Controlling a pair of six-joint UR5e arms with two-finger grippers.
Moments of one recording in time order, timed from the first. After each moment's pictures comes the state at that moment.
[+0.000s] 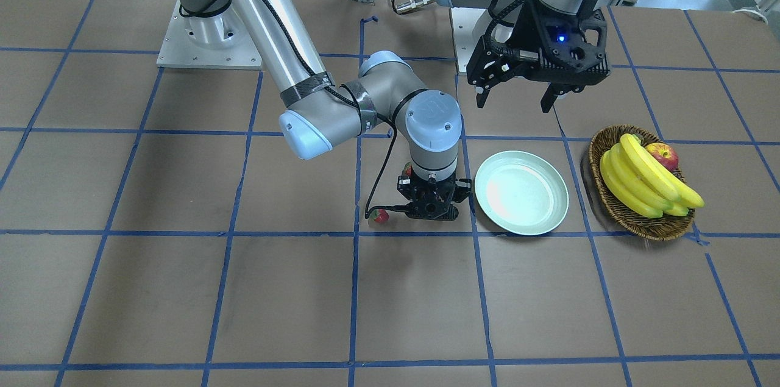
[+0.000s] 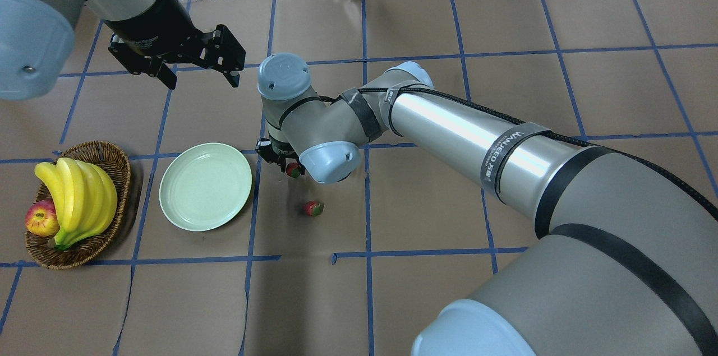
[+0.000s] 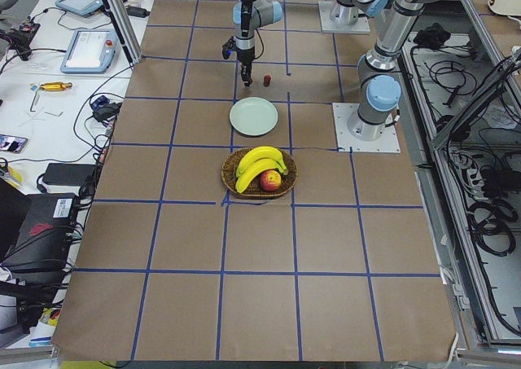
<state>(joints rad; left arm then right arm) -1.61 -1.55 -1.57 -1.52 1.54 -0.01 2.14 -0.91 1.49 -2.21 -1.41 0.71</state>
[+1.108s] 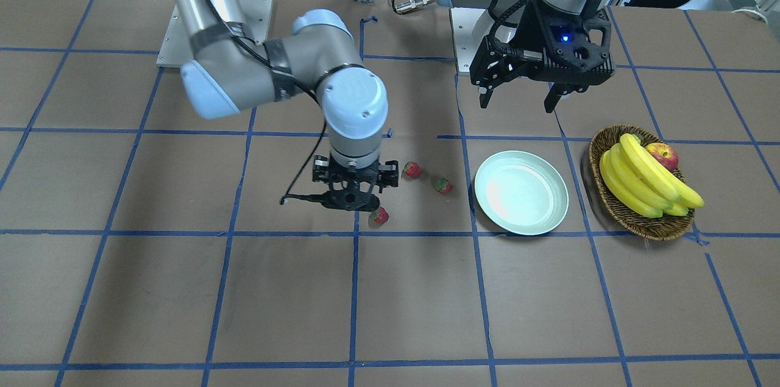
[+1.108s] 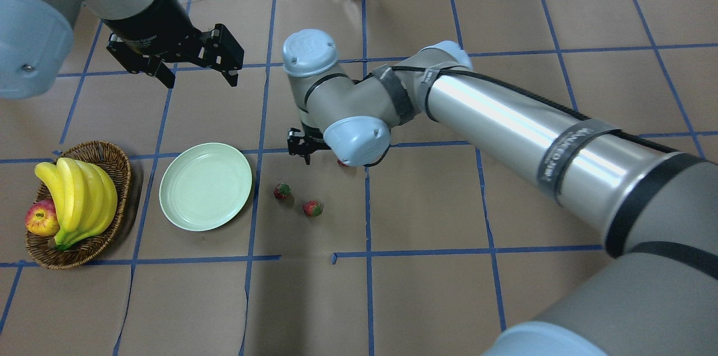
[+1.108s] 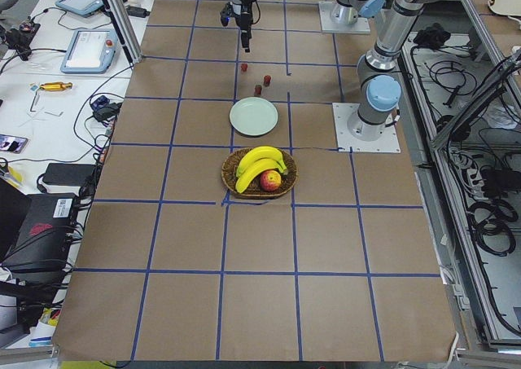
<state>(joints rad) -1.60 -1.55 -1.57 -1.52 1.55 0.00 1.89 -1.22 1.65 -1.89 -1.54 0.41</state>
